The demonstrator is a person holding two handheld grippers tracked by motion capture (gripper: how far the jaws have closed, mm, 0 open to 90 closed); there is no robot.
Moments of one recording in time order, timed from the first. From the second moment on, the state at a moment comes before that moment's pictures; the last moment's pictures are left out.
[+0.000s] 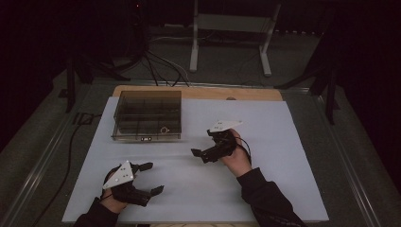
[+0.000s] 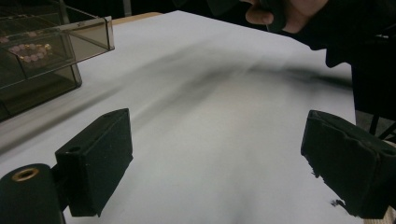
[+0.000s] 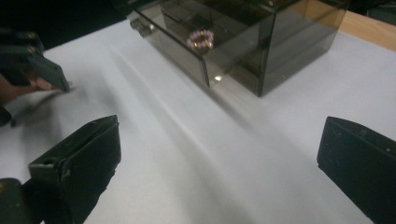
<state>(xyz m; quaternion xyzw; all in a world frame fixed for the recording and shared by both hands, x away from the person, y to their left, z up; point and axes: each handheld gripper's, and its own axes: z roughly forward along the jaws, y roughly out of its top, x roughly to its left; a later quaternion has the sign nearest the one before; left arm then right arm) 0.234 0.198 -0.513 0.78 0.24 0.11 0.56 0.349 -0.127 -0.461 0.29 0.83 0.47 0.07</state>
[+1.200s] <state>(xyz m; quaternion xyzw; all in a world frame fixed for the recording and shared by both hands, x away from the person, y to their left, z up) 0.233 0.197 -0.512 0.78 0.24 0.12 0.56 0.316 -0.196 -0.499 0.33 0.81 0.47 0.06</state>
